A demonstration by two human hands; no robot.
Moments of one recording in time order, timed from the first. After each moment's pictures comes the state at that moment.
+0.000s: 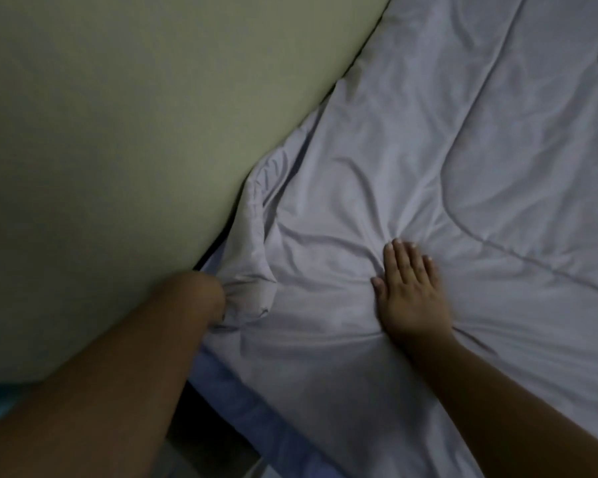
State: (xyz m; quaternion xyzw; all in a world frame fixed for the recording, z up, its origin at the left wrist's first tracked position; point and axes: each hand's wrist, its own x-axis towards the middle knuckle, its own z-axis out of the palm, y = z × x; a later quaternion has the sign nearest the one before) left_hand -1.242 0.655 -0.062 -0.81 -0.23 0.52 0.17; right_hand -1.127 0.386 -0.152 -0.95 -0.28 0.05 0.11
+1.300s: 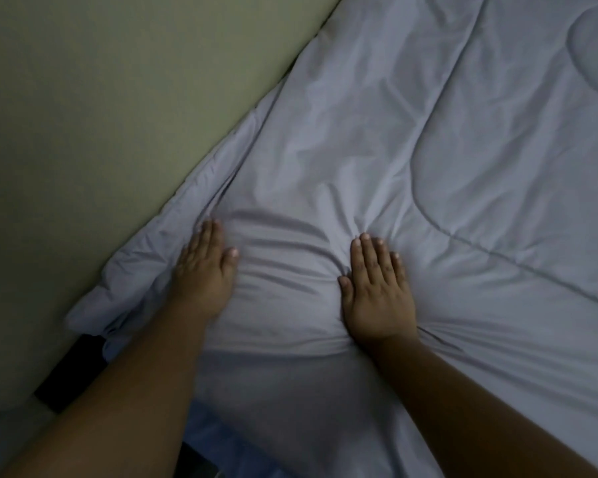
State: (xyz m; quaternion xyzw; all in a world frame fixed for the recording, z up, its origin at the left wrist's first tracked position) left_hand -1.214 0.637 -0.150 -0.94 -0.30 0.08 -0.15; right_hand -1.123 0.386 -0.162 -0.96 -0.27 -0.01 0.11
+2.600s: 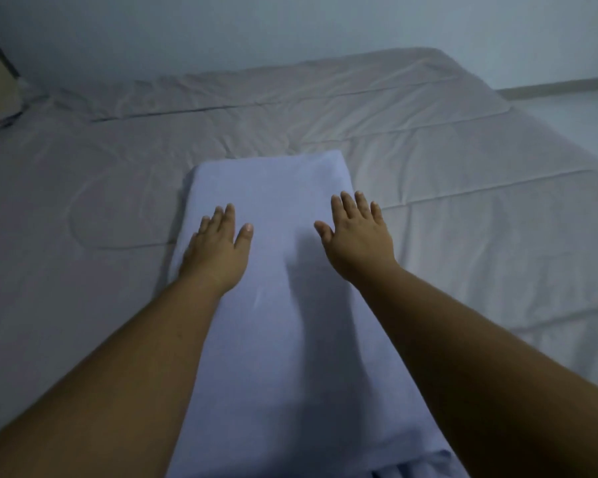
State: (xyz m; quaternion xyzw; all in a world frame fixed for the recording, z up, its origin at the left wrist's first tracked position) left_hand -0.868 -0.118 0.029 -0.98 0.03 0.04 -0.19; right_hand -0.899 -0.334 0.028 -0.99 0.04 -0.07 0.09
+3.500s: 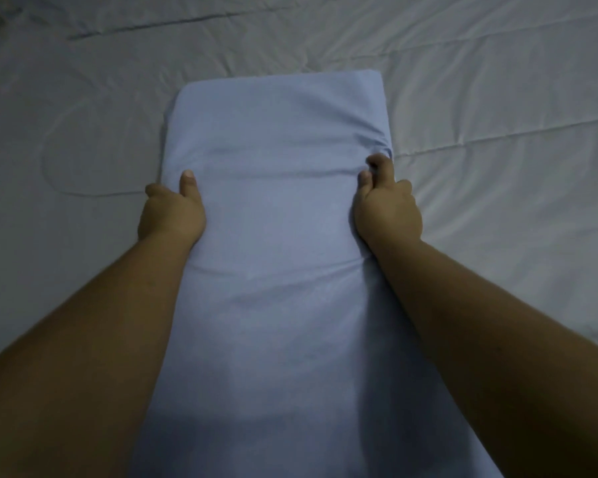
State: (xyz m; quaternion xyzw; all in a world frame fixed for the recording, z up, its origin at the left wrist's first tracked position) left_hand -0.807 -0.089 -0.047 -0.92 -0.31 -0.02 -0.23; right_hand -0.844 -0.349 -0.074 -0.90 0.23 -0.10 0.35
